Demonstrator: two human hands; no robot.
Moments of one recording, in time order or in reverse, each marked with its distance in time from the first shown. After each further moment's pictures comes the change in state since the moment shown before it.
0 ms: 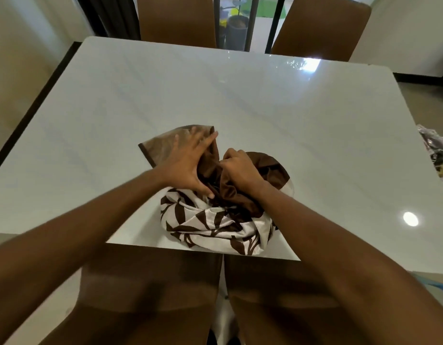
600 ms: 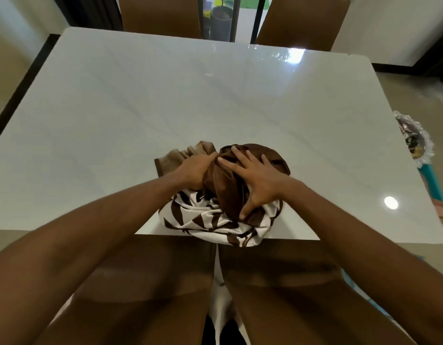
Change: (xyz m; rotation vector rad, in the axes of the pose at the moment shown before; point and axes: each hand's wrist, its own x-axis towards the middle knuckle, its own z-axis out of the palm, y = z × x) left_hand 0.008 0.043 0.046 -0.094 -0.122 0.018; right_hand -0.089 0.022 -0.043 0.138 -0.426 0.066
